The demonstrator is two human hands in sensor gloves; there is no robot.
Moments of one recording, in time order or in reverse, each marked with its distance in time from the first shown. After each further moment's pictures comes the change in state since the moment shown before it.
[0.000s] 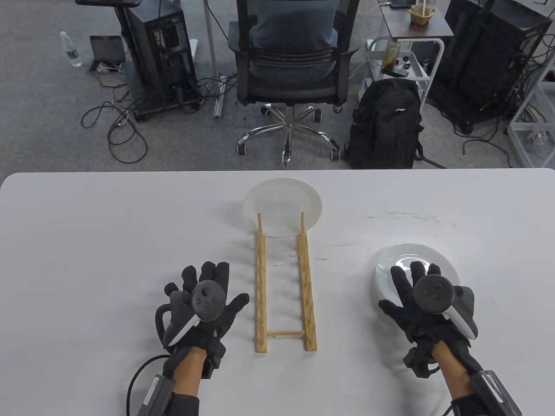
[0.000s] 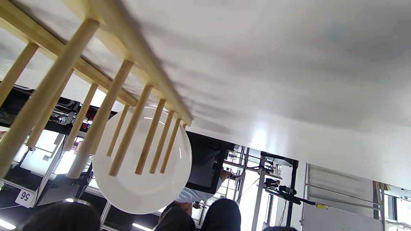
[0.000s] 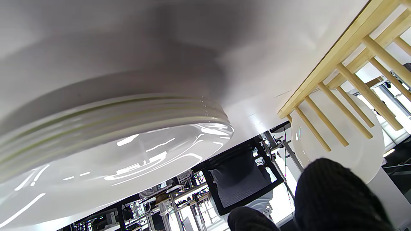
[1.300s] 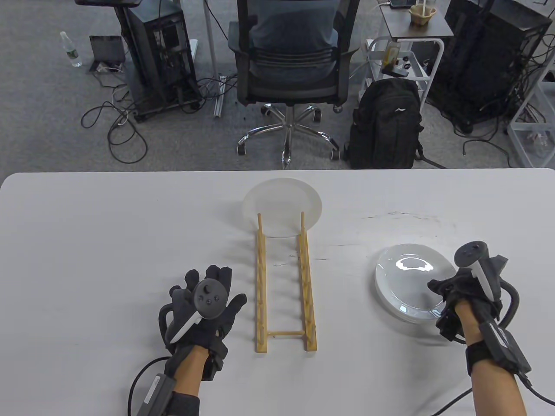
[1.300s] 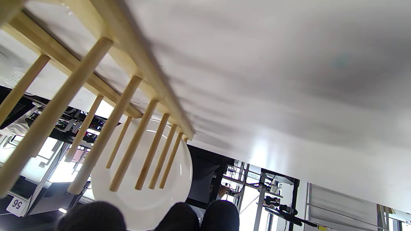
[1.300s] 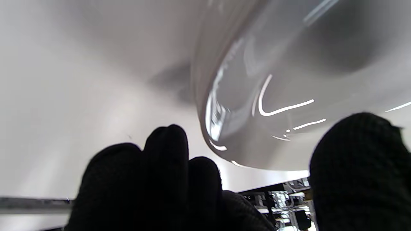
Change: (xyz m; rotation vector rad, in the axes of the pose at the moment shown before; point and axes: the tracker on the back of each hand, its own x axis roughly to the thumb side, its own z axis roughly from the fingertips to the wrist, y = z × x) left_hand 0.000 -0.006 -0.003 -0.072 0.008 0.041; right_hand -0.104 -0.047 -0.058 -0.030 0.749 0.111
